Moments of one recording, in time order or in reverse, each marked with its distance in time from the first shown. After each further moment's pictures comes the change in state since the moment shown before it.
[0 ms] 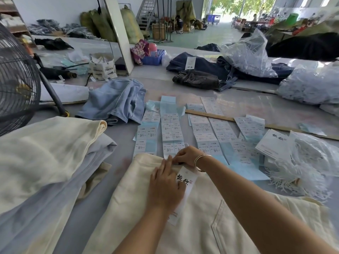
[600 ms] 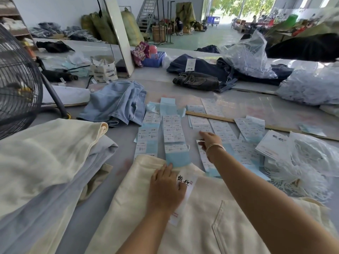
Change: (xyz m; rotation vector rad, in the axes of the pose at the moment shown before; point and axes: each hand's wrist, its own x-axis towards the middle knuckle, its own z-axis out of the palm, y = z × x) left_hand 0.000 -0.003 0.005 0.014 0.023 0.006; right_hand 0.000 0.005 -0.044 0.947 0.525 0.188
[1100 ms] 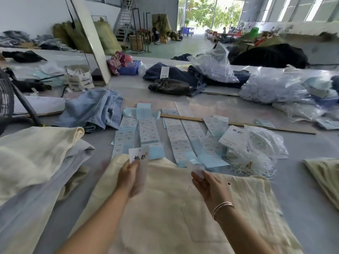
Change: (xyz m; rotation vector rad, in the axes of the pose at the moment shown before) left_hand 0.013 -0.021 -0.030 -1.136 -0.054 -0.626; right_hand -0.161 0.063 -0.112 0.706 -0.021 0.085
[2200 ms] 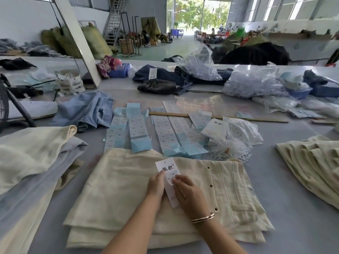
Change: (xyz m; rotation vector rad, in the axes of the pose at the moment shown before) left_hand -0.106 -0.032 0.096 -0.230 -0.180 -0.202; right_hand -0.044 0.035 -0.054 -1.445 -0.270 -1.116
